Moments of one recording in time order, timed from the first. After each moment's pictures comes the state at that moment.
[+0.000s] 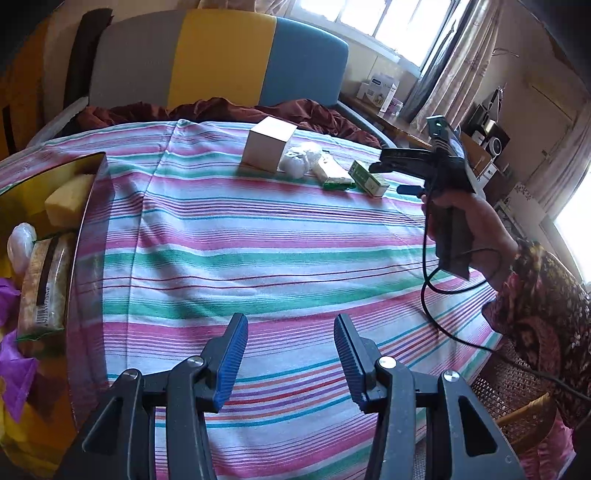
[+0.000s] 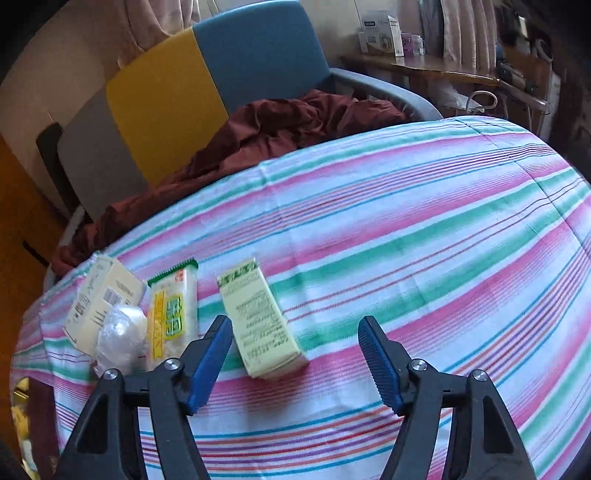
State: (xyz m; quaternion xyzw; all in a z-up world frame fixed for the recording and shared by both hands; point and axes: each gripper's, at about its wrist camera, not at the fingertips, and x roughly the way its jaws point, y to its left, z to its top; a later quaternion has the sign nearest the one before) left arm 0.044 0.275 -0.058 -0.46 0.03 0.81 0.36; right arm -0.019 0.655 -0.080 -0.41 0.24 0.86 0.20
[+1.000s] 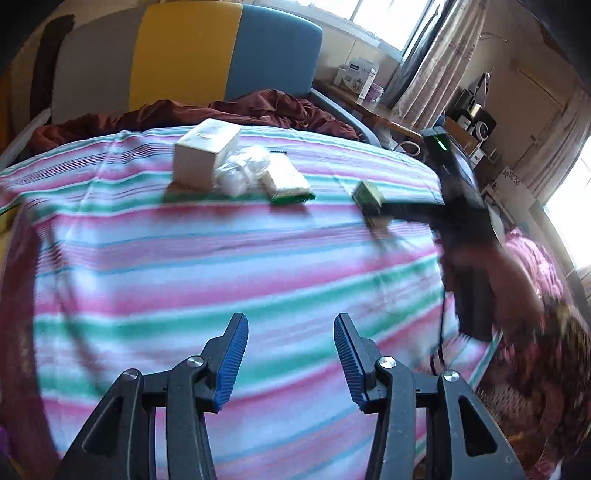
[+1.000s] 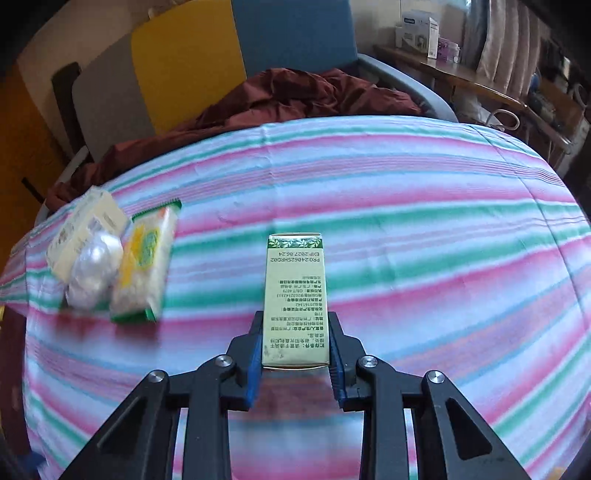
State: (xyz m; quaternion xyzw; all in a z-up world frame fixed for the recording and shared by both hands) left arm 0.013 0.369 -0.059 -0.47 0.04 0.79 0.39; right arm 0.006 0.661 -0.092 -0.48 0.15 0.85 0.16
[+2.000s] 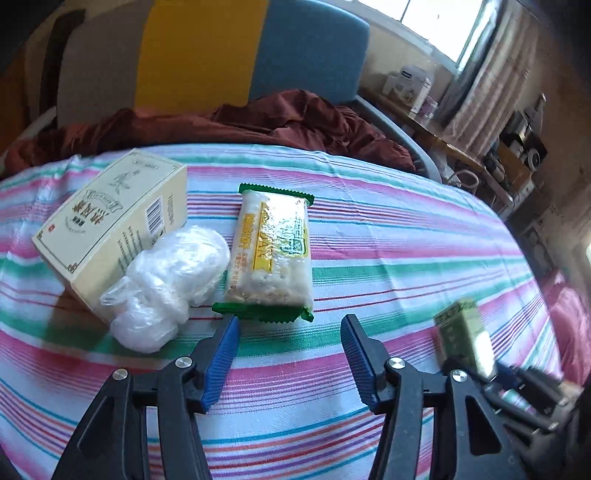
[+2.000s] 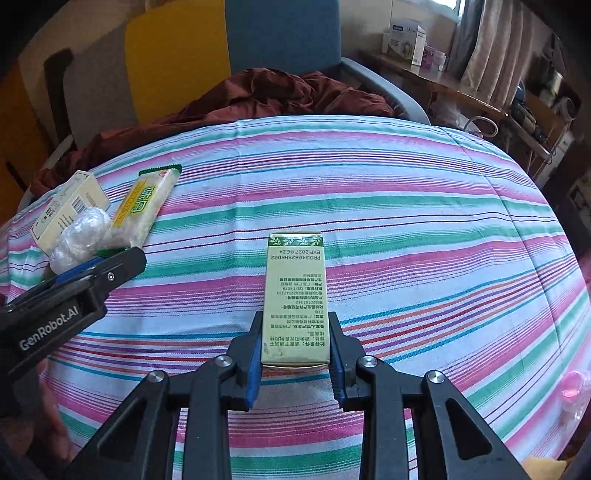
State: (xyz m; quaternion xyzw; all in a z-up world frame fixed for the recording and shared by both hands) left arm -0.085 0.520 -0.100 -0.46 0.04 0.83 0.30; right arm 0.031 0.666 -0.087 -0.48 0.12 0.84 0.20
